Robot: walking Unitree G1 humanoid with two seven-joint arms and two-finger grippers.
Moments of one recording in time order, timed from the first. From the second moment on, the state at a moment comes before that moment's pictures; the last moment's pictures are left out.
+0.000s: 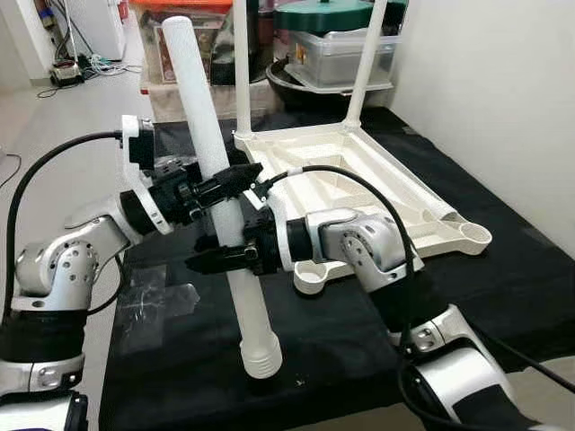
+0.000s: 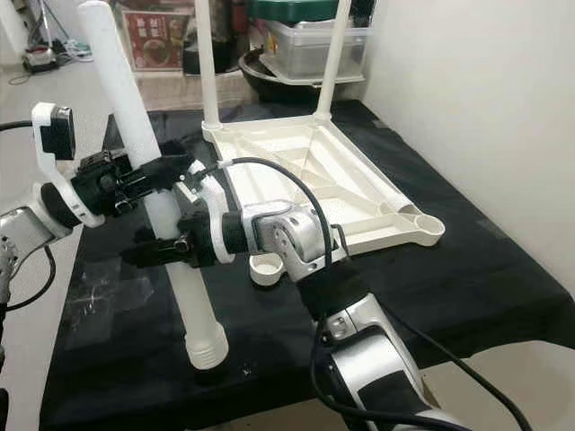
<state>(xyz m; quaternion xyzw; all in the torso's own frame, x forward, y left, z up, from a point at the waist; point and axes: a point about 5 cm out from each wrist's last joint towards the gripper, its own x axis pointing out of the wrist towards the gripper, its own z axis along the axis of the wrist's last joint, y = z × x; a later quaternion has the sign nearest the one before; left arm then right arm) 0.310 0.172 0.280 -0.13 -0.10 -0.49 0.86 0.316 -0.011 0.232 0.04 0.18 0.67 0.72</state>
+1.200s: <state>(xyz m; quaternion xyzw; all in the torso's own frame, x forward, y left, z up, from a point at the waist) 0.261 0.263 0.184 -0.02 0.09 0.02 1.00 0.388 -0.096 0.293 0.21 -0.03 0.43 0.88</state>
